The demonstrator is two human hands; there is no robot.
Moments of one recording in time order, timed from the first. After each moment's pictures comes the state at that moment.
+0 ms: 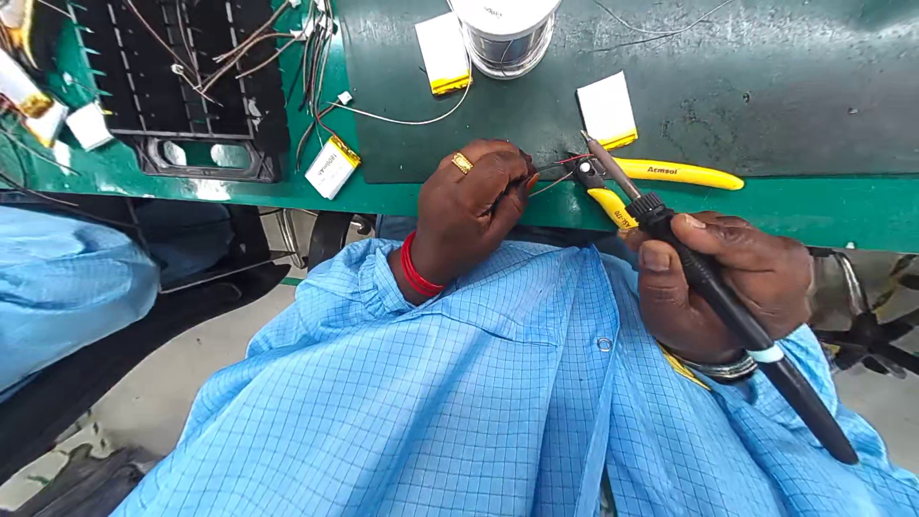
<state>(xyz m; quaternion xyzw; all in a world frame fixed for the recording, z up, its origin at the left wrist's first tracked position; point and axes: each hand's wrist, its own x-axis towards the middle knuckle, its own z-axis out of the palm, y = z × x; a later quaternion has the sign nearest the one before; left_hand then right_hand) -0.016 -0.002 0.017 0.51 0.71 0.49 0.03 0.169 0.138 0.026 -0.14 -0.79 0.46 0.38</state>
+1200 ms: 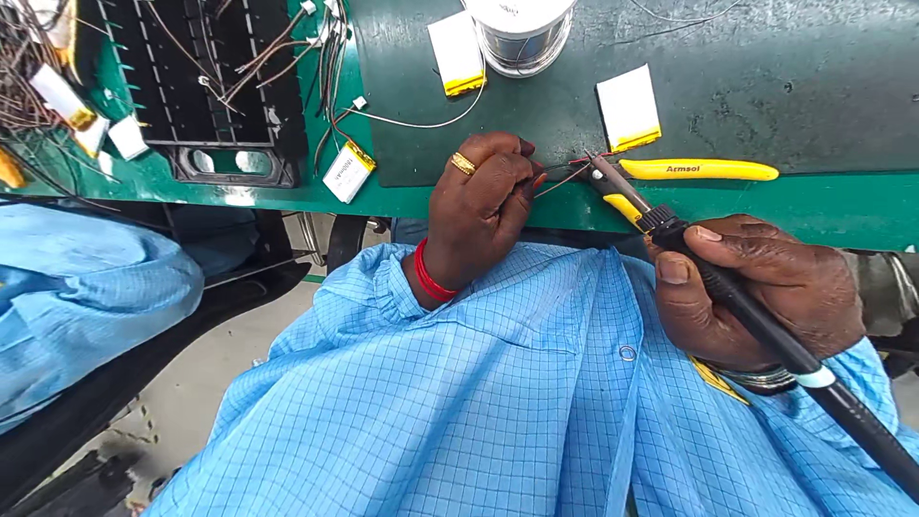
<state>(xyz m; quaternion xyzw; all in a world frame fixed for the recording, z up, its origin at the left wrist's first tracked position) -0.016 -0.006 0.017 0.49 0.72 0.48 0.02 0.170 0.139 0.024 -0.13 -0.81 0.44 0.38</state>
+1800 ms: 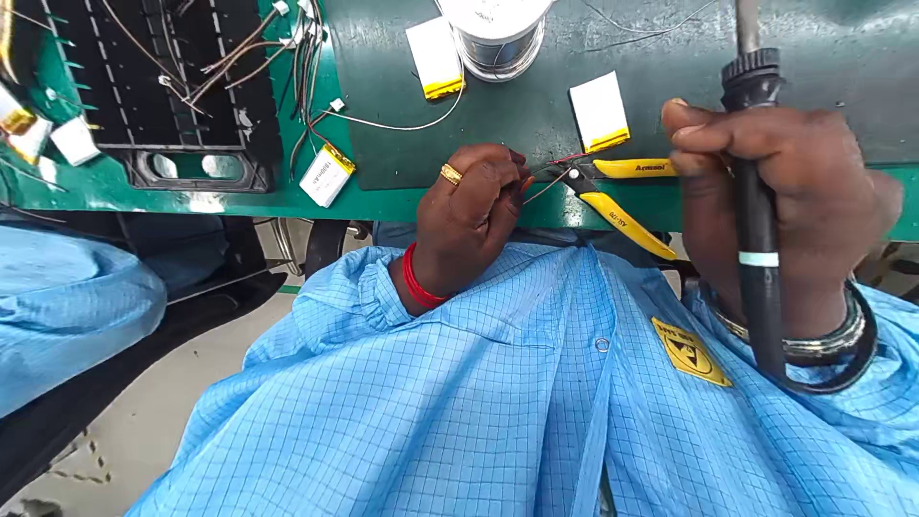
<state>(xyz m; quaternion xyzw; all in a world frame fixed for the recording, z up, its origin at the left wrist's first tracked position) -0.008 -0.004 0.019 0.50 0.71 0.49 0.00 0.144 0.191 0.060 -0.10 -0.91 0.32 0.25</state>
